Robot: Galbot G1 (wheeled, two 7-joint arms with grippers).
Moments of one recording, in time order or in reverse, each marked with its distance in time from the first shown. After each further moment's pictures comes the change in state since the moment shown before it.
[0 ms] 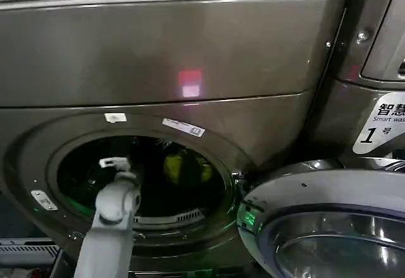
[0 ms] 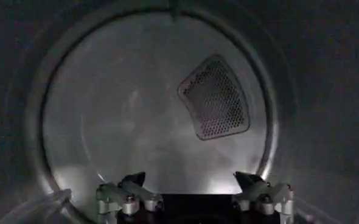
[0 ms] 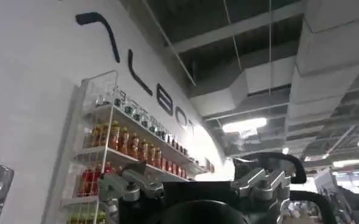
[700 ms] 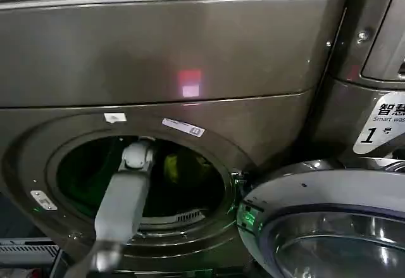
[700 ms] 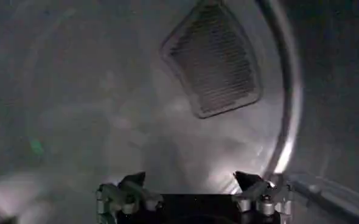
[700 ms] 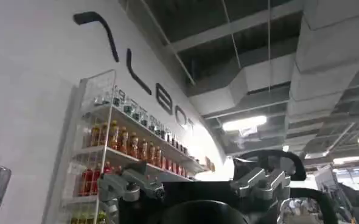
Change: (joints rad) left arm -0.434 -0.012 0.112 0.634 0.042 -0.131 0.103; right arm 0.006 -0.004 -0.002 -0.018 0.002 0.002 -0.011
